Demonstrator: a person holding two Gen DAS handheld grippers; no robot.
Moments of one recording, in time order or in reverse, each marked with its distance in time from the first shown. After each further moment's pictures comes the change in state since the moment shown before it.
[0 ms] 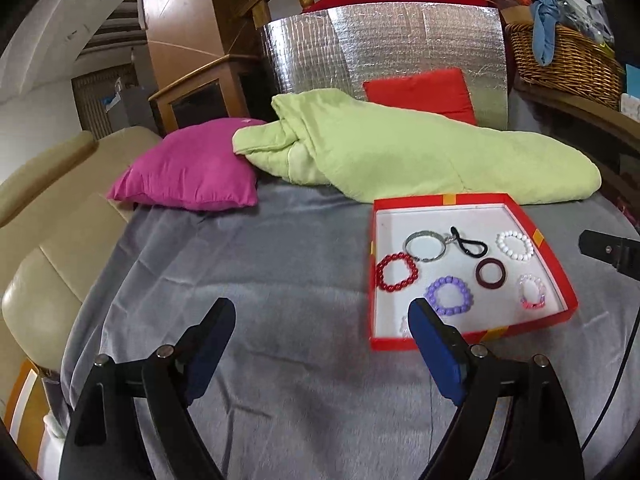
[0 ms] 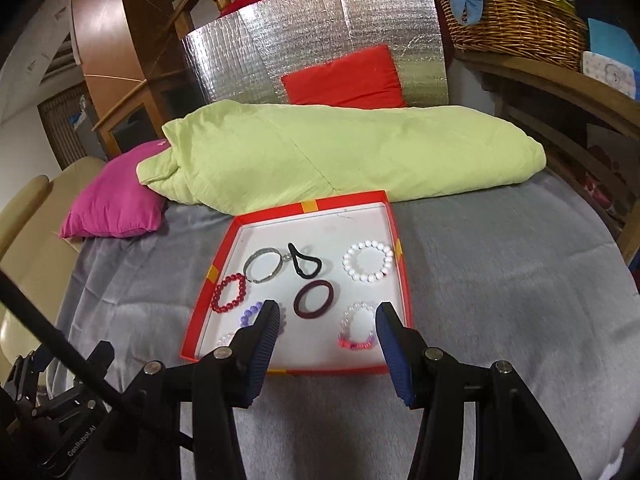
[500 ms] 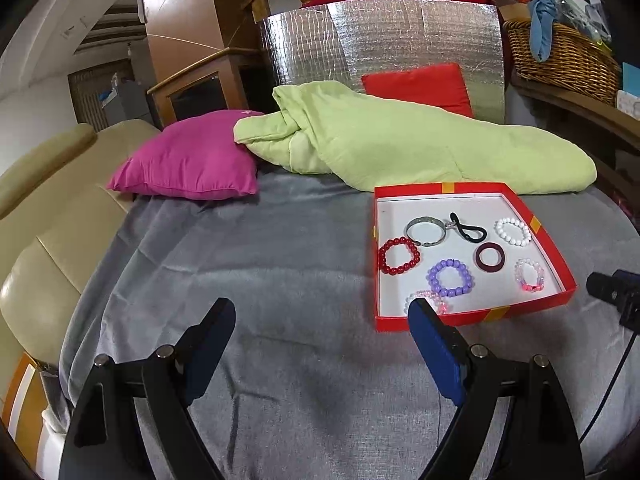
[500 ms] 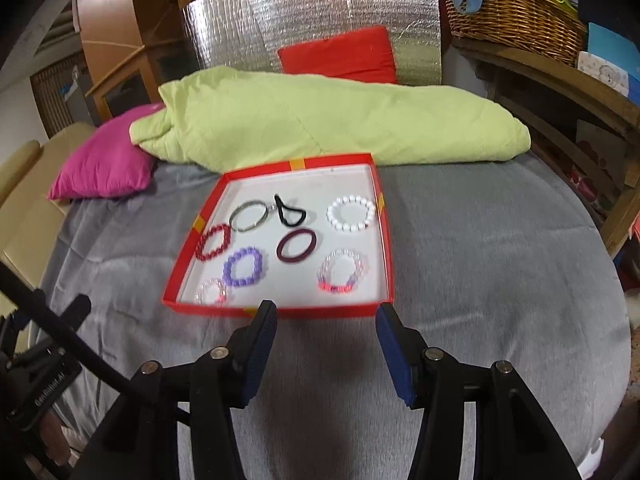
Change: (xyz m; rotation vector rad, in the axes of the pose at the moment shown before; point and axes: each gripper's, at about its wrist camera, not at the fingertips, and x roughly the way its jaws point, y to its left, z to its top) left arm -0.003 0.010 -0.013 0.001 0.015 -0.025; right arm -0.009 0.001 -0.037 -0.059 0.089 -0.069
